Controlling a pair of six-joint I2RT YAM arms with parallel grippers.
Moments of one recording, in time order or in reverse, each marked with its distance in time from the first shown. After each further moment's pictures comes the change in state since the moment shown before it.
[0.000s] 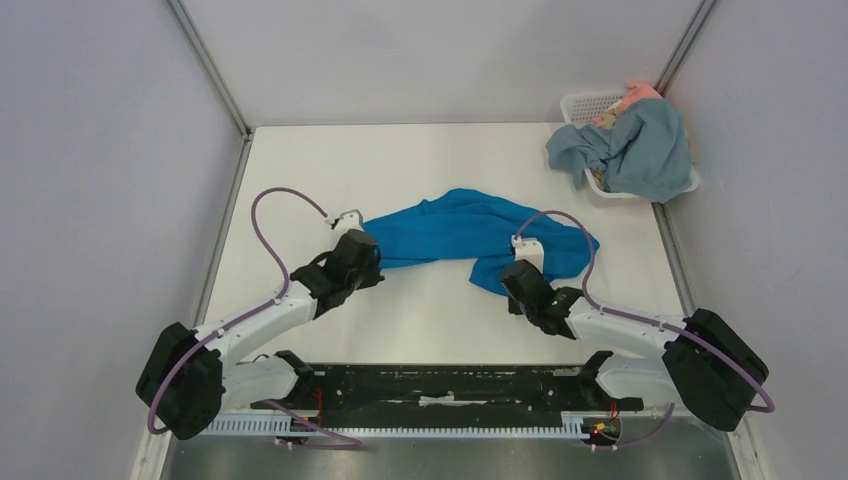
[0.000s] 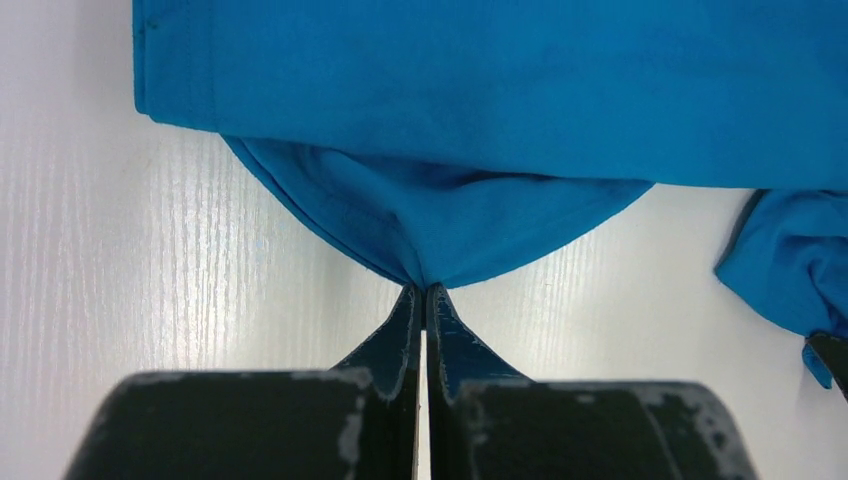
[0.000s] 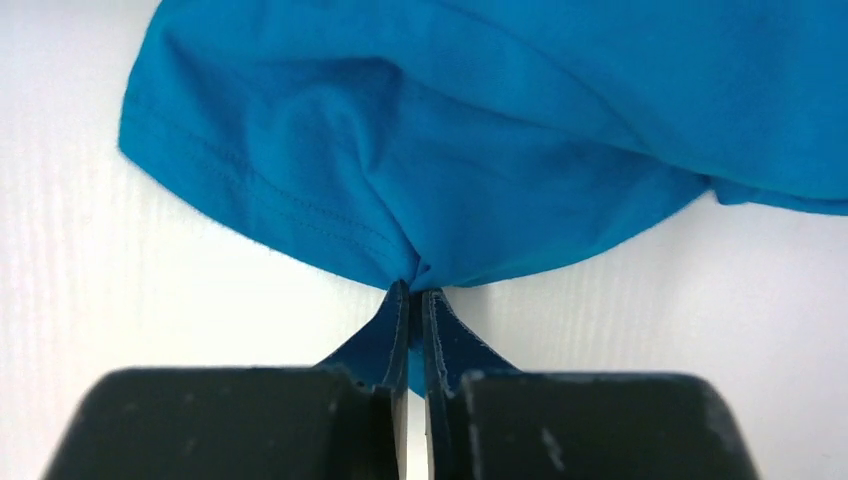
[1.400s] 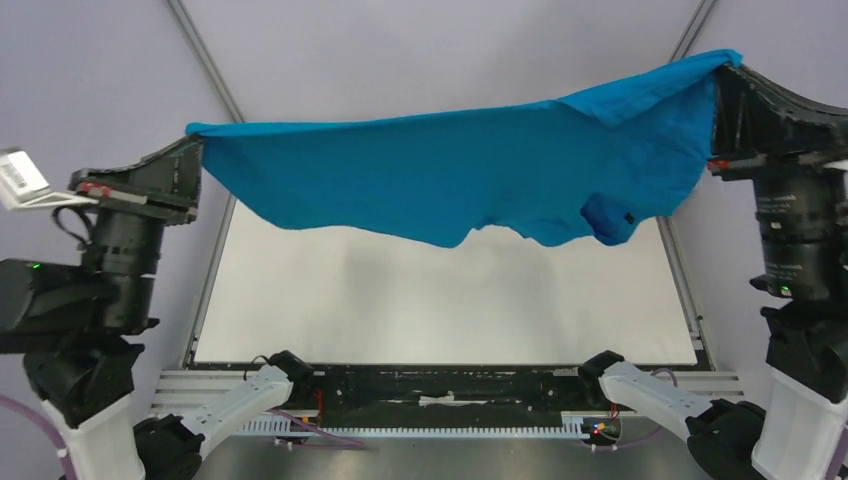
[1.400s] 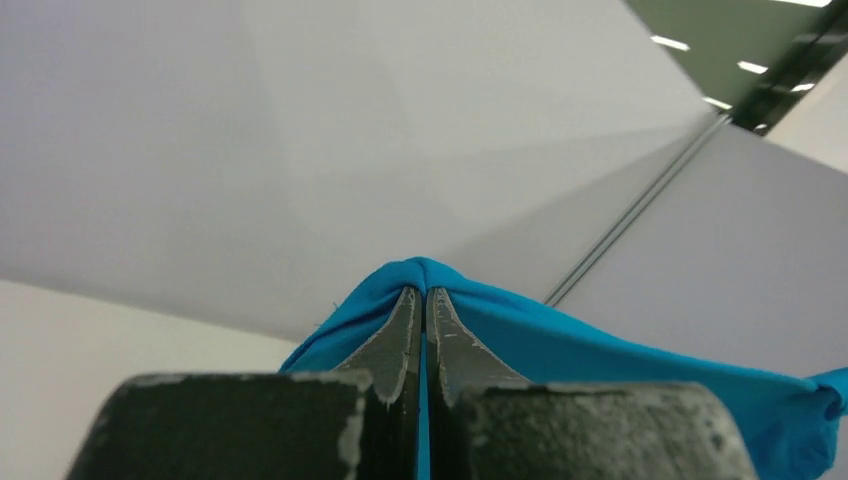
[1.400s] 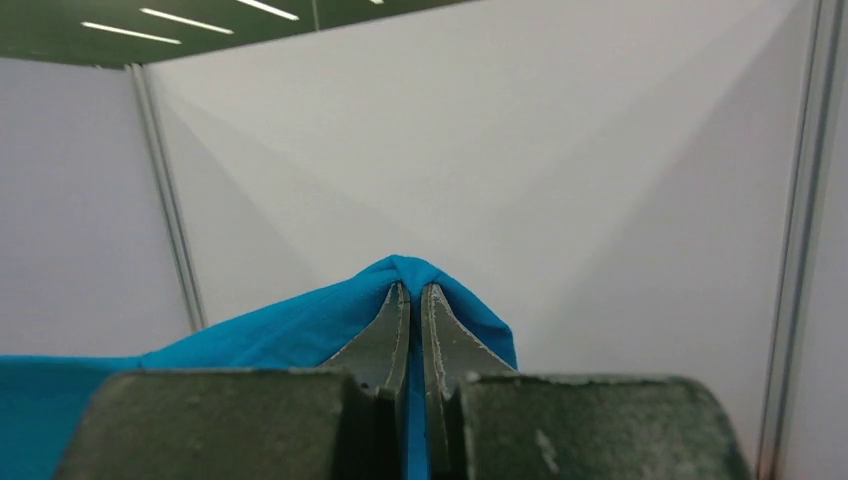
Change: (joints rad) left arm 0.075 -0.332 1.170 -0.330 -0.133 0.258; right arm -0.287 -0.216 1.539 -0.234 -0.188 -0.565
